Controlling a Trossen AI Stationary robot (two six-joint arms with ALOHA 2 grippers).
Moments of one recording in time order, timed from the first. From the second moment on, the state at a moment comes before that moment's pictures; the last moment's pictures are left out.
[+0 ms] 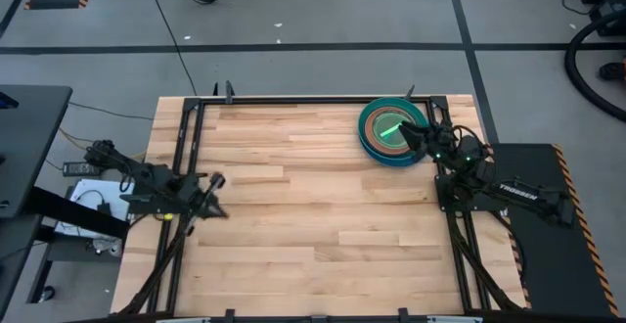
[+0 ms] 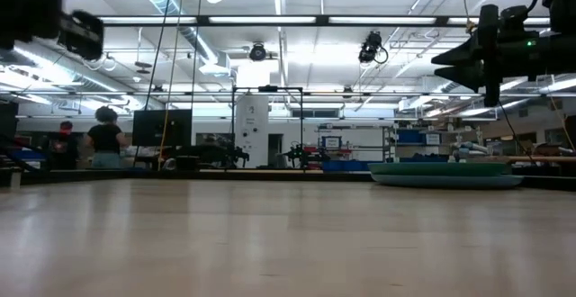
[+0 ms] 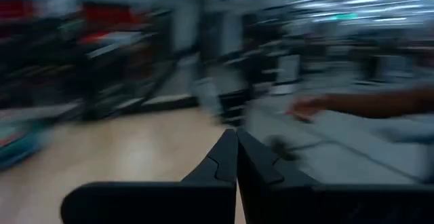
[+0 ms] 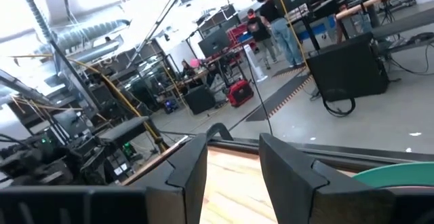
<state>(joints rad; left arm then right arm) -0.44 0.00 0.01 0.11 -0.04 -0.03 -0.49 0.11 0.01 0.26 0.17 0.47</state>
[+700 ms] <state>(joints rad) -0.44 0.01 0.01 0.16 0.26 -0.17 -0.49 0.11 0.01 0.26 0.16 0.47</state>
